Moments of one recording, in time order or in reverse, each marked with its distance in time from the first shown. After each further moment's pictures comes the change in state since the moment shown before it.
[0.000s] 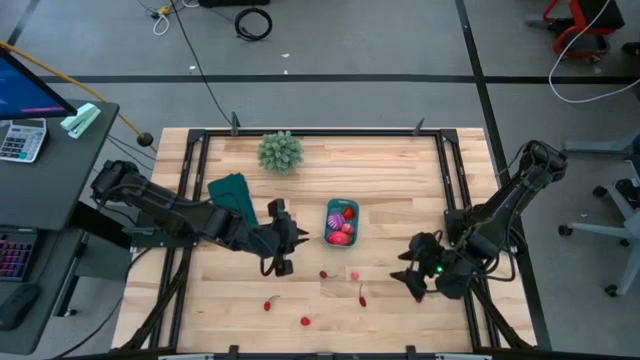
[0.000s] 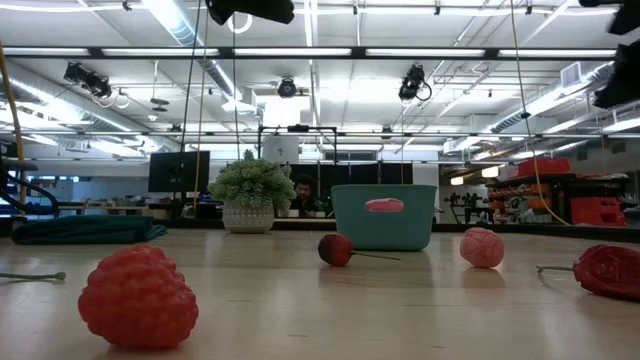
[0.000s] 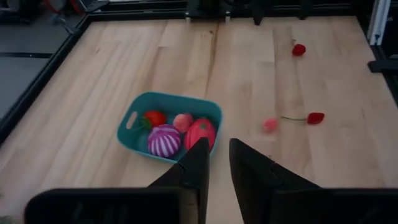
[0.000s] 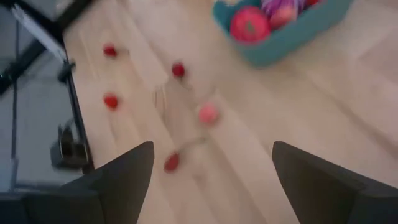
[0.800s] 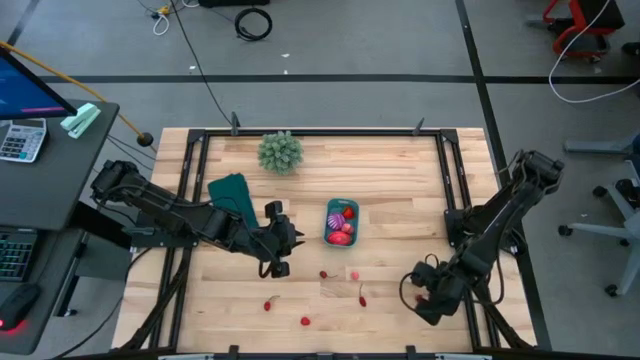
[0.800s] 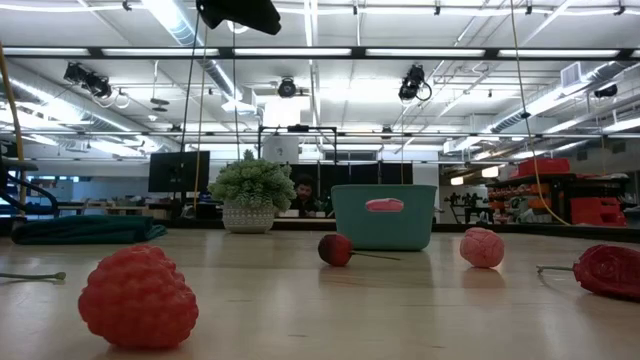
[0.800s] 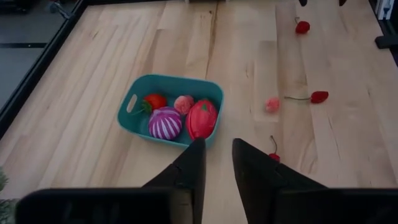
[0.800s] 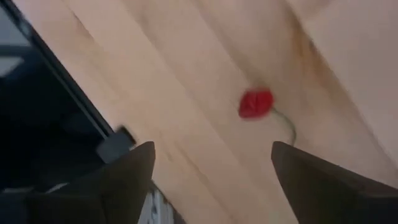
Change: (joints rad) left arm -0.014 0.000 0.000 -0.073 0.003 -0.017; right arm 0.061 0.175 0.000 -0.013 -0.671 0.228
